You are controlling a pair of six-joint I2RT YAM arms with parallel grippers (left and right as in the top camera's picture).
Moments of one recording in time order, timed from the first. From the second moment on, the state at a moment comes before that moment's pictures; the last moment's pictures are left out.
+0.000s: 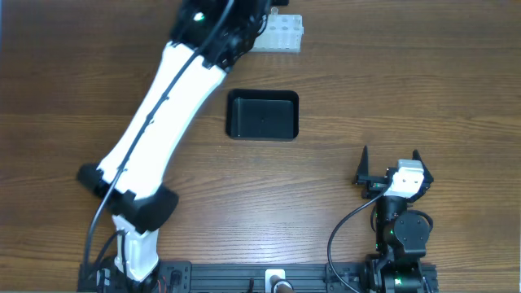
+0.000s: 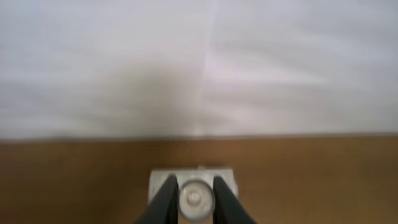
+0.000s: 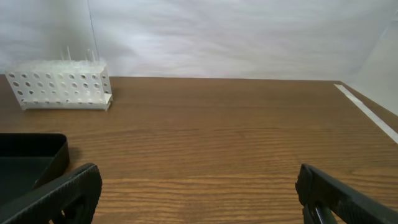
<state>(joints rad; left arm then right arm) -0.62 2.04 2.47 -0.93 -0.44 -0.33 0.01 0.01 0.01 -0.06 0.13 -0.05</state>
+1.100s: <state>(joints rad) -0.64 2.06 1.83 -1.05 -0.34 -0.75 0.01 0.01 0.01 -0.06 0.13 -0.05</state>
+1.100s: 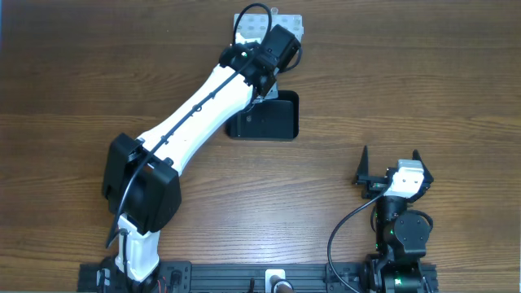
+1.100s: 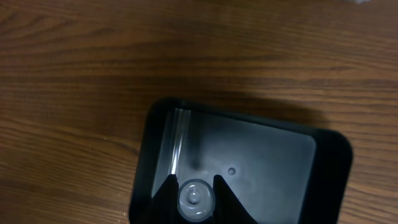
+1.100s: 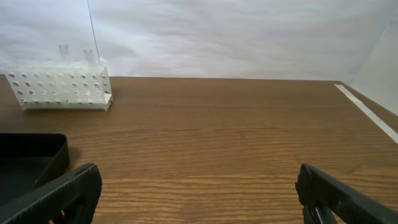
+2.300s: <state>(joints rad) -0.59 2.21 1.83 -1.01 -0.21 -0.67 0.01 0.01 0.01 -0.06 0.13 -0.05</state>
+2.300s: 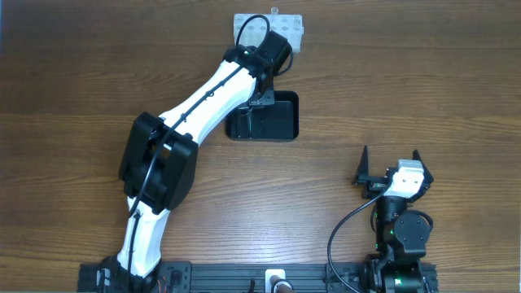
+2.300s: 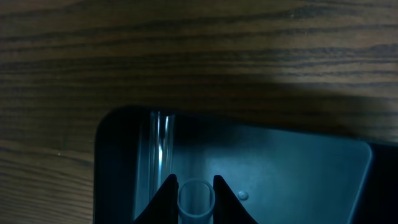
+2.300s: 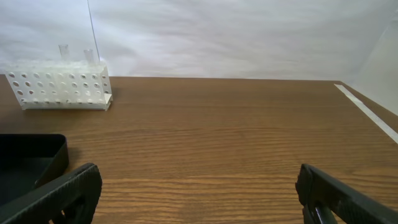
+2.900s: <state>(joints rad) -0.59 2.20 1.82 -0.93 -0.26 -0.63 0.01 0.01 0.01 -0.06 0.13 -0.05</state>
